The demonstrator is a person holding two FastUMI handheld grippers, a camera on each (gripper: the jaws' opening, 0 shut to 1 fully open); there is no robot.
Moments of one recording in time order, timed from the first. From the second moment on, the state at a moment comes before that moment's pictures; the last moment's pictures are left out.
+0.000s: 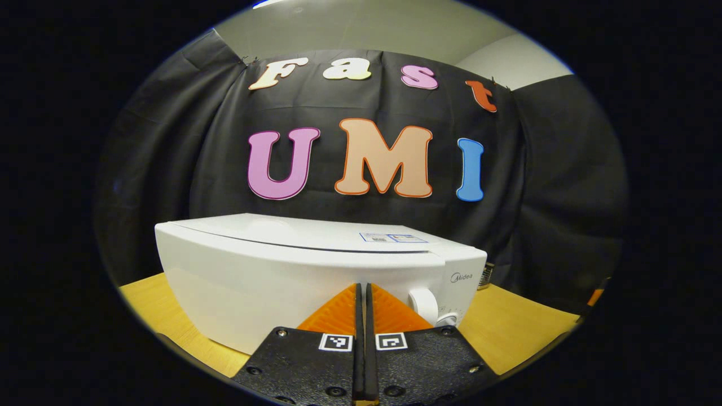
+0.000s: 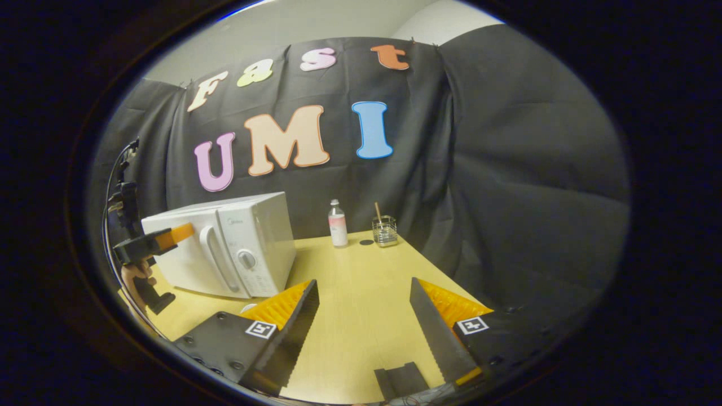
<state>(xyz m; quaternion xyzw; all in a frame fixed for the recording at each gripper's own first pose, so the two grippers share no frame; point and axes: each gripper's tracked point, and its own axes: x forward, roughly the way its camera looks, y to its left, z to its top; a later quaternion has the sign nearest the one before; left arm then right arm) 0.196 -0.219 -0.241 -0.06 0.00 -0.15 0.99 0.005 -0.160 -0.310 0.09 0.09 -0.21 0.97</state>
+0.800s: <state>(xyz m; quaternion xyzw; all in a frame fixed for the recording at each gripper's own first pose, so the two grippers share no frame) 0.200 -0.240 -0.254 -0.01 0.01 -0.16 0.99 0.011 -0.132 -0.305 0.09 0.09 -0.17 0.98</state>
